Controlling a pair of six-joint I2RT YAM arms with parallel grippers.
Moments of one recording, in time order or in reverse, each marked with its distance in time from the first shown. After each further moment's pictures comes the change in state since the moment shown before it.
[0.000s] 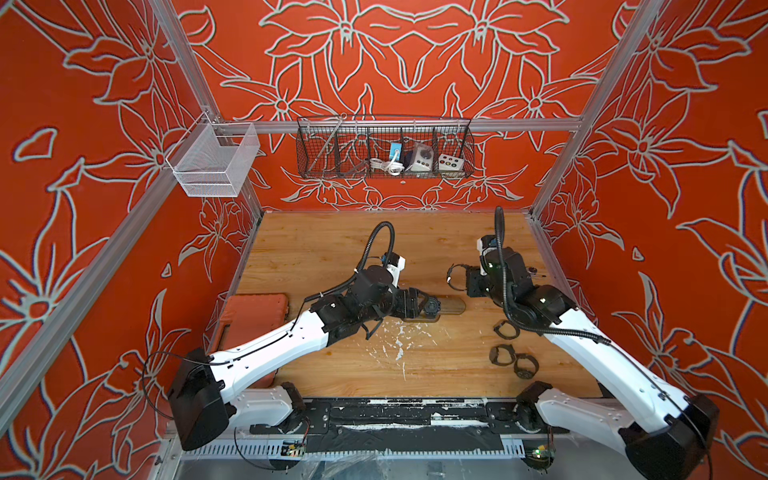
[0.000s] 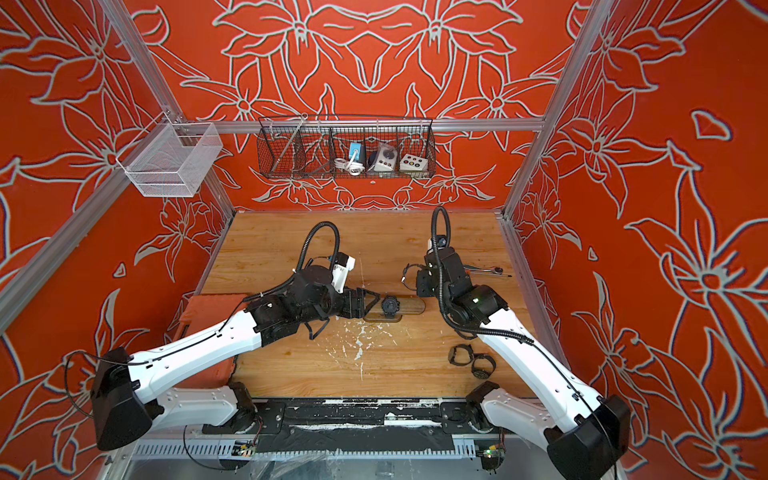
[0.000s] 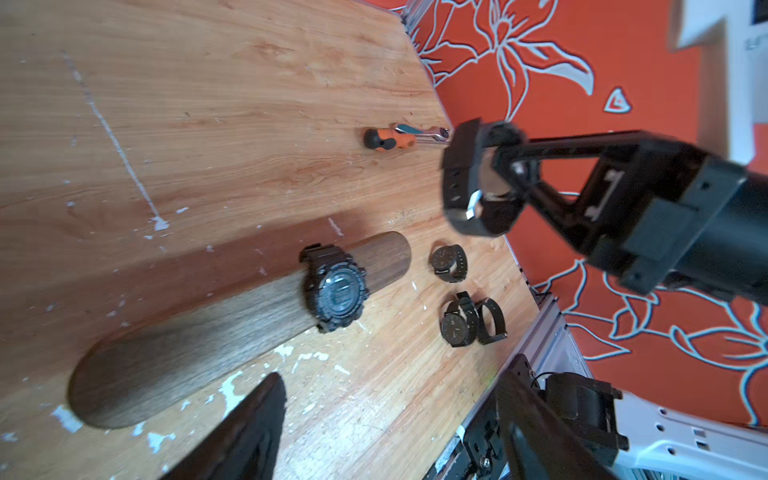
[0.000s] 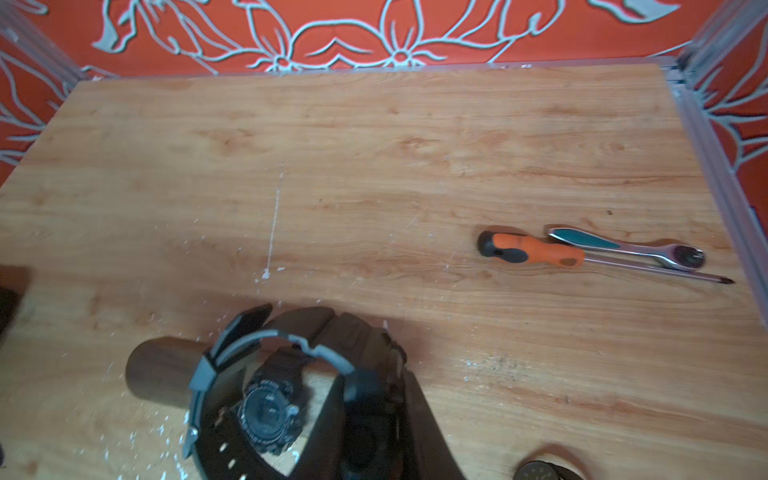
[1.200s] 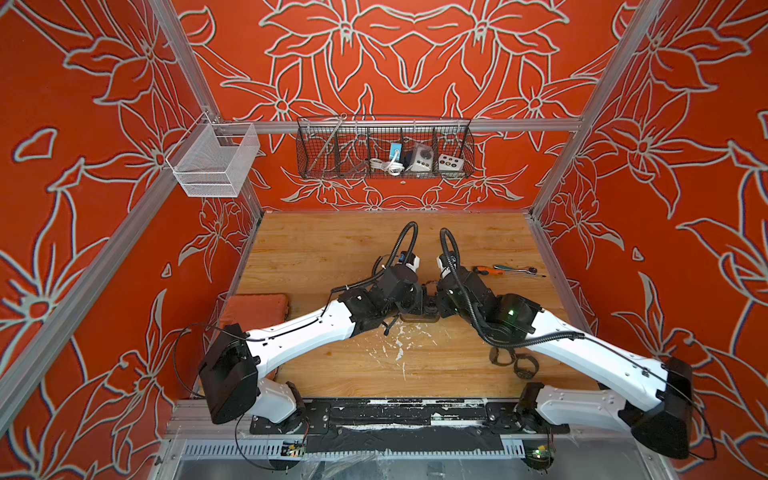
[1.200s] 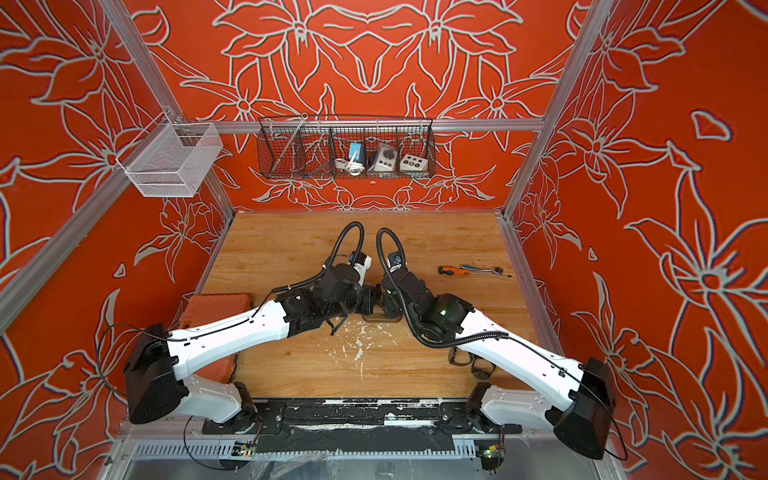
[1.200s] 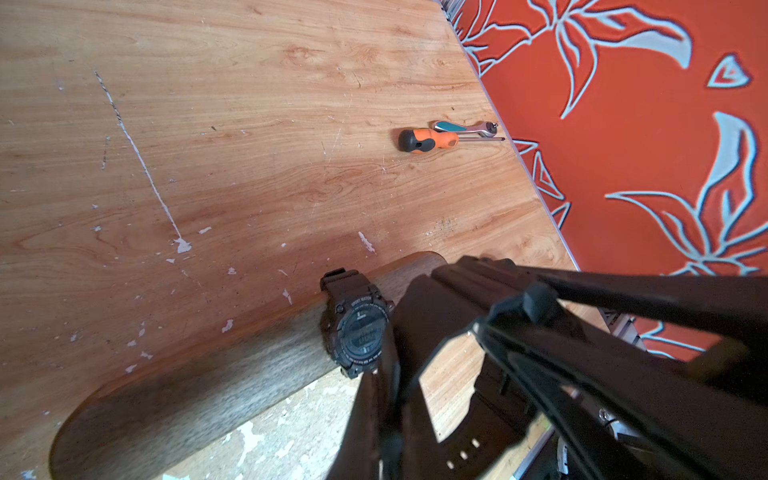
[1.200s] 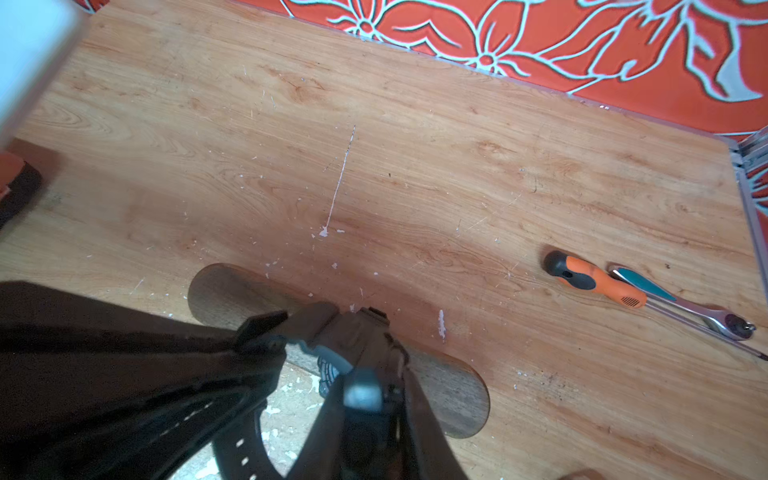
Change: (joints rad) left arm -0.031 0.180 0.097 -0.021 -0.143 0.037; right arm 0.335 0.092 0.037 0.002 0.196 0.005
